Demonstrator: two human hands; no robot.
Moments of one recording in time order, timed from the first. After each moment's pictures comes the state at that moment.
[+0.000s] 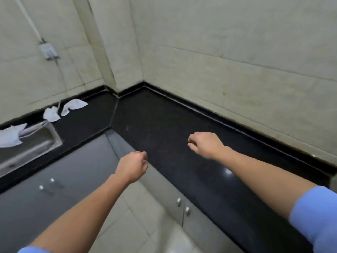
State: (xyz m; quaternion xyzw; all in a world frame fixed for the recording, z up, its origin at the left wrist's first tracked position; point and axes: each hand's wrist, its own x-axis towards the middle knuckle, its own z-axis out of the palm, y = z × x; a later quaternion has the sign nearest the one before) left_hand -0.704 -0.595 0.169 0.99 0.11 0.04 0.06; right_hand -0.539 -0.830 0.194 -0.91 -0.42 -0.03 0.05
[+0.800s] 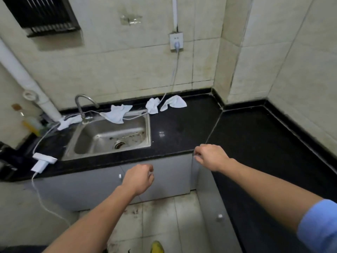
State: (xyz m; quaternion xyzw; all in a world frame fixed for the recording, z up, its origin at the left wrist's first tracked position) left_hand -0.732 -0.237 0.142 0.90 0.43 -0.01 0.09; right_hand -0.457 -0.319 0.148 -0.74 -0.67 0.06 0.03
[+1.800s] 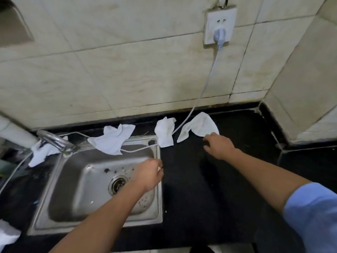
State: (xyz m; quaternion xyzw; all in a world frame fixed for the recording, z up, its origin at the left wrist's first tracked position) left_hand -0.573 0.170 0.100 0.88 0.45 -0.03 0.17; right_hand -0.283 0.142 0.059 -0.78 -0.60 0.17 -0.01
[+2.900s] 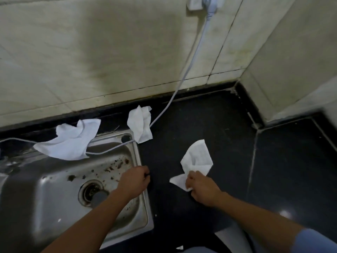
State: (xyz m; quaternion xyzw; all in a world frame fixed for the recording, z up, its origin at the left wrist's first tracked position) left_hand -0.573 0.217 0.003 0.88 0.38 -0.11 0.26; right_hand -0.362 0.039 -0.023 -0.73 -0.61 0.32 -0.04
